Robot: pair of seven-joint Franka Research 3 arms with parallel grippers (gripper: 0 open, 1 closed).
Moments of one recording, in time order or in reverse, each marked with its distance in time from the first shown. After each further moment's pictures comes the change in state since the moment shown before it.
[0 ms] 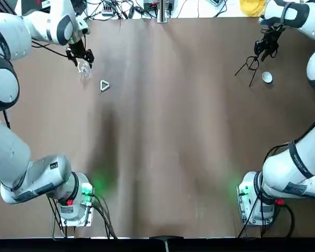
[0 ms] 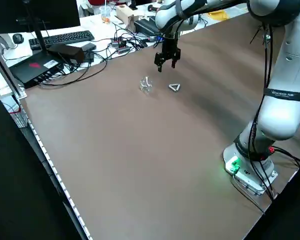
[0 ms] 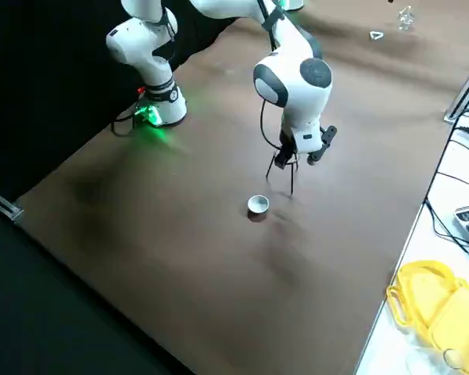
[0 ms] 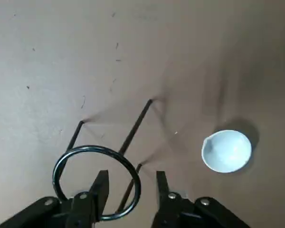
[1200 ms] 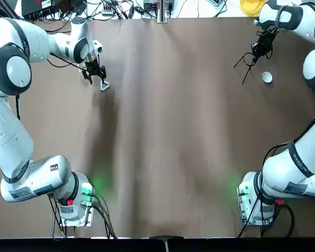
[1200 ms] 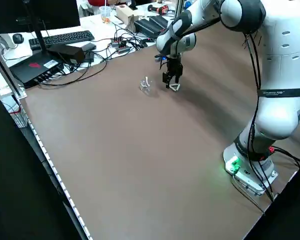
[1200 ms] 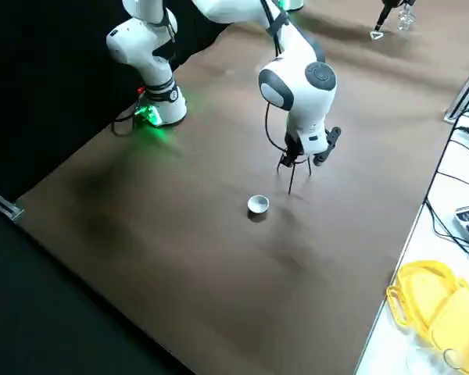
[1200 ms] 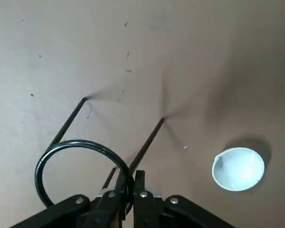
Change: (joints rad) left arm -0.054 0.230 -0.002 -0.005 0.071 0.131 -0.264; right arm 0.017 0.034 0.008 0.008 -0.001 0.045 -0.009
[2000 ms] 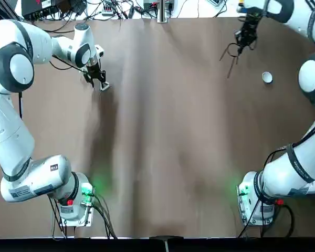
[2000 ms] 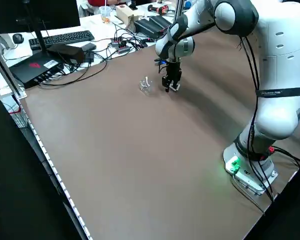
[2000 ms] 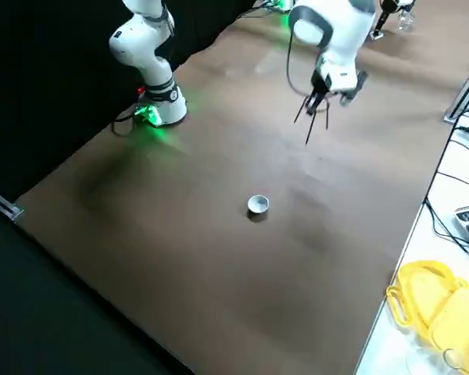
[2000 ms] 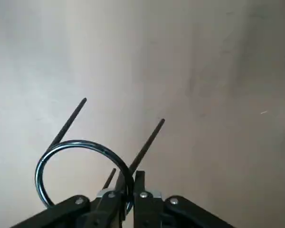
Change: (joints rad) left arm 0.000 0.047 0.004 0.001 0.088 0.033 -0.054; right arm 0.210 -0.108 0.041 0.070 0.014 -0.217 0.293
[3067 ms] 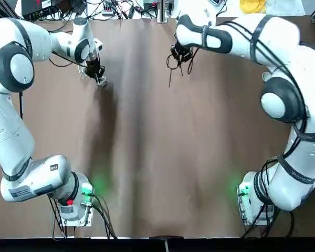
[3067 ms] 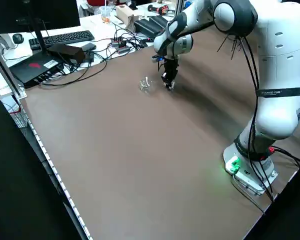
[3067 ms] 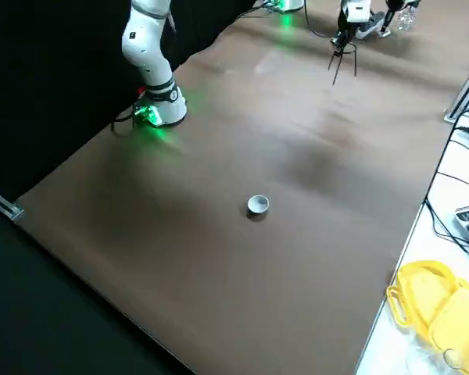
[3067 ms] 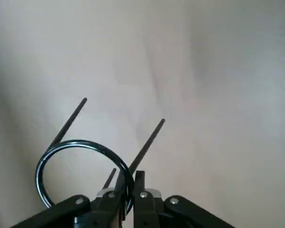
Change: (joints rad) left arm 0.003 0.004 0.000 0.057 0.001 0.002 -0.080; right arm 0.523 0.177 0.012 0.179 0.071 0.195 0.739
